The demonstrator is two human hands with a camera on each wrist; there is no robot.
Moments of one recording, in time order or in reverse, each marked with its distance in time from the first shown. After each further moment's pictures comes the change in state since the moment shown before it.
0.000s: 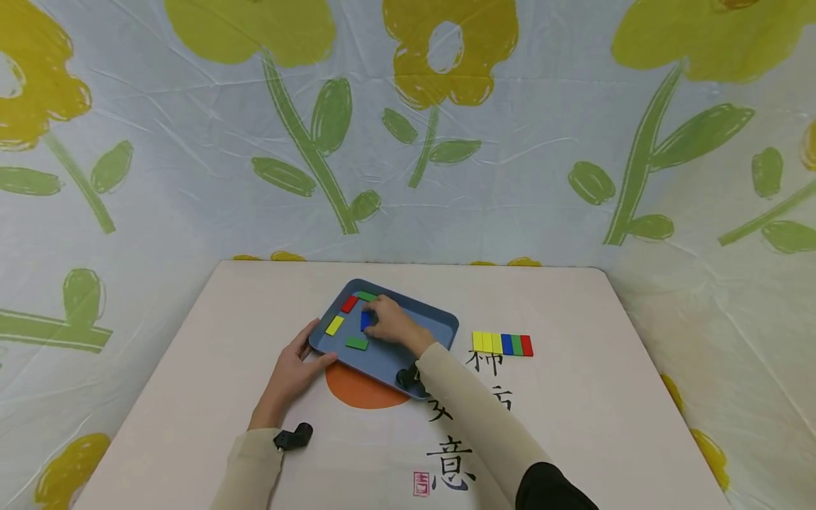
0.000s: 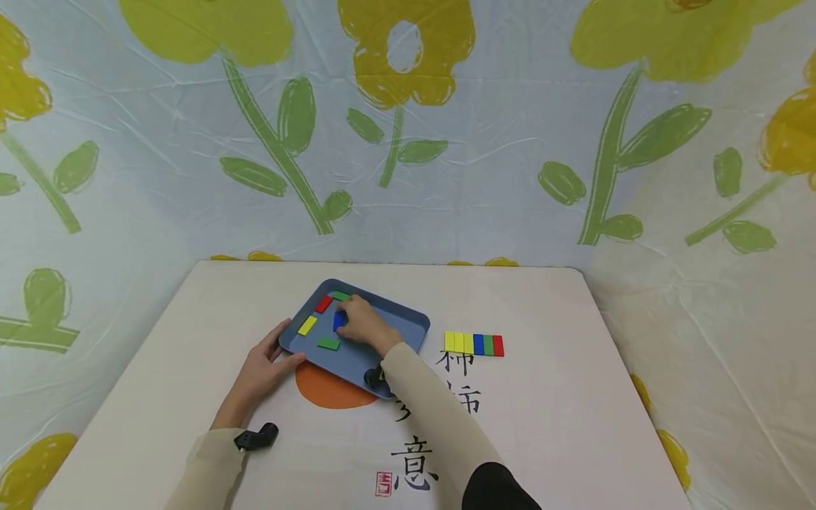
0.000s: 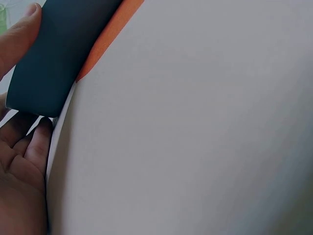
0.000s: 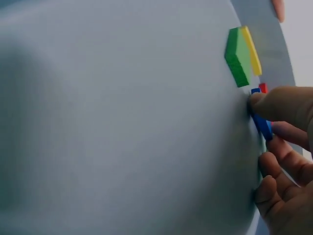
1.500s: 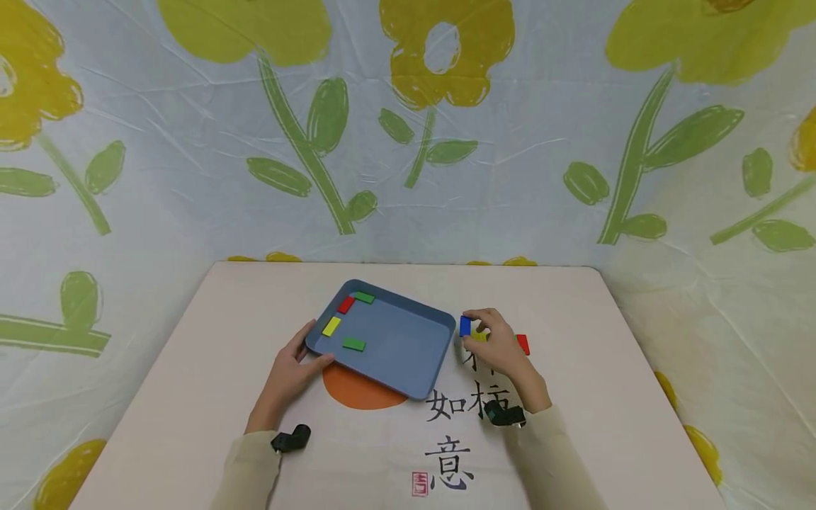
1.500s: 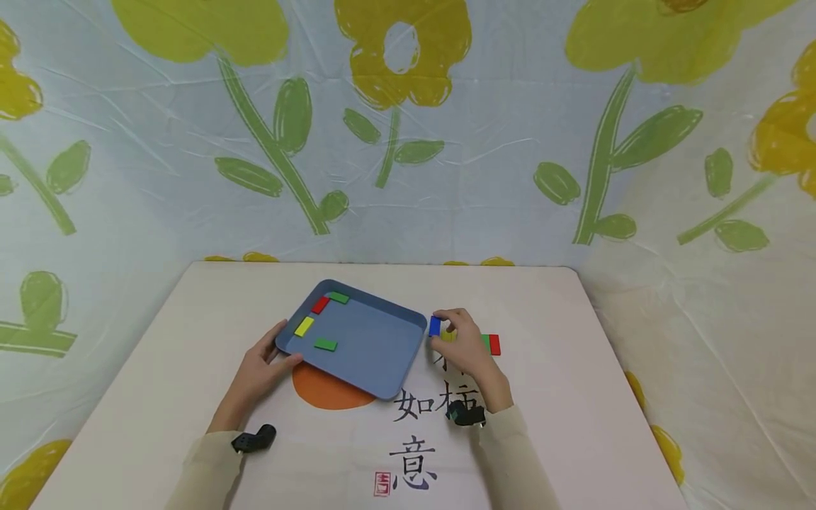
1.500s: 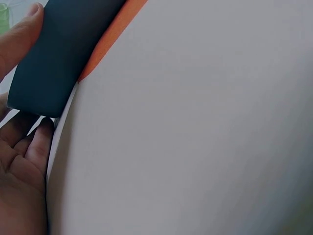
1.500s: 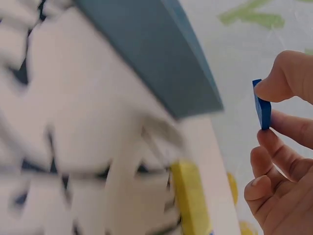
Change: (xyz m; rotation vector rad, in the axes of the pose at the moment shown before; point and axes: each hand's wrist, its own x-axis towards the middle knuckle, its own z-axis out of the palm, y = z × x) left_hand 0.000 0.000 -0.001 -0.004 0.002 0.012; right_hand -0.175 0.083 -0.074 0.270 0.379 0.201
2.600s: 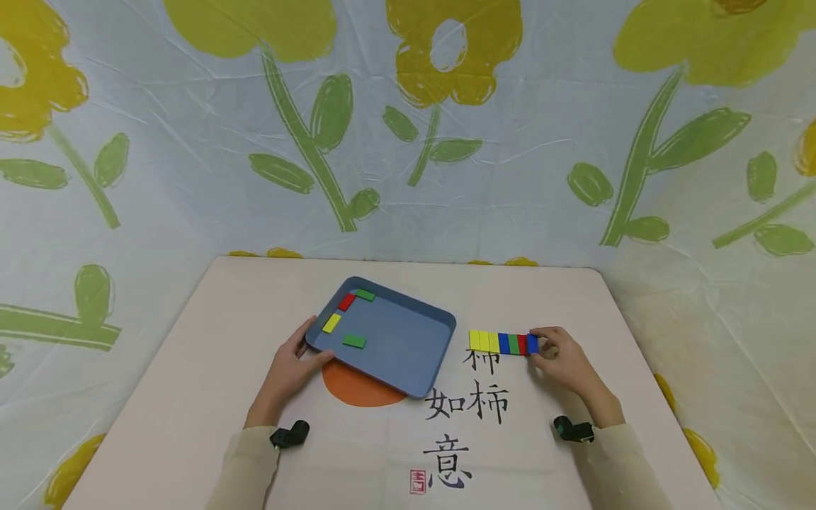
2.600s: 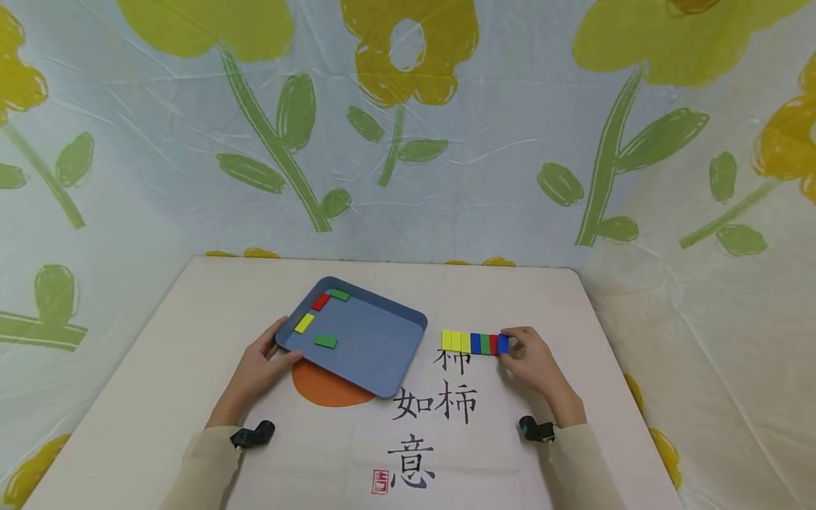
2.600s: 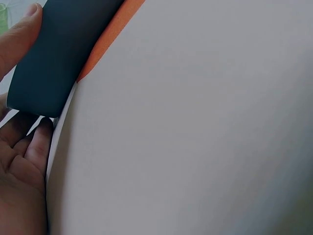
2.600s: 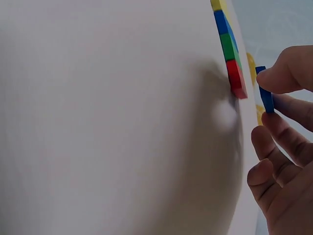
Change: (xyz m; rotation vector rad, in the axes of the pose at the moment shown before) left_hand 0.001 0.000 -0.003 0.003 -0.008 0.018; right_hand -0.044 0.085 -0.077 -0.247 0.011 0.089
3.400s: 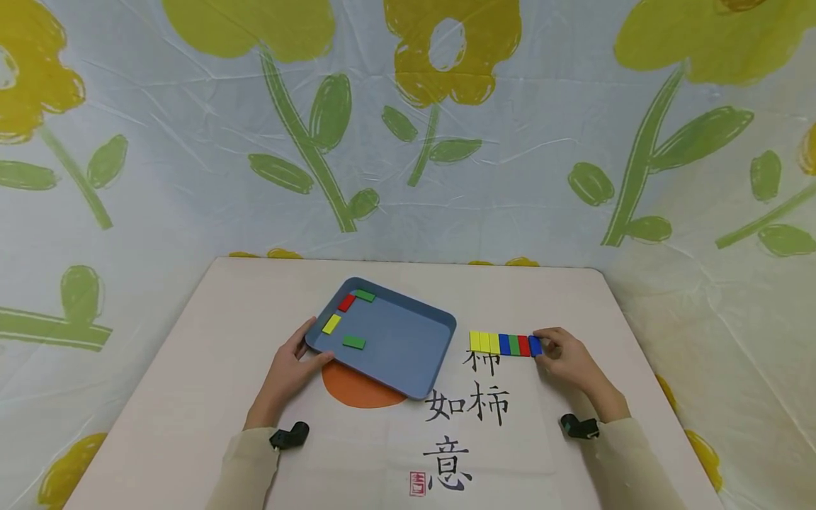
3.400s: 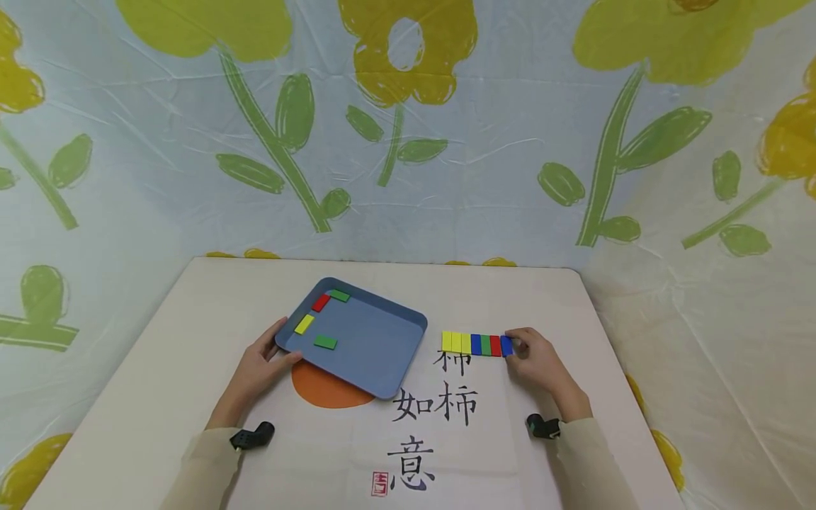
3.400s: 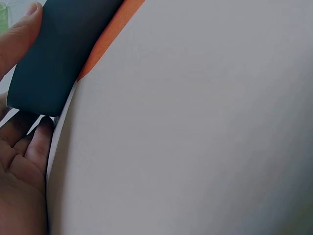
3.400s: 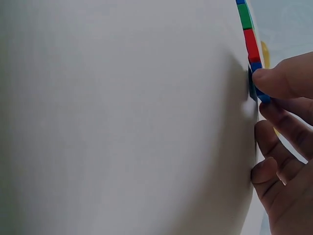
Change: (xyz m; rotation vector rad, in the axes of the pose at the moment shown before) left_hand 0.002 -0.004 0.001 -0.019 0.005 -0.012; right_hand 0.010 0.019 -0.002 -0.016 -0.029 -0.039
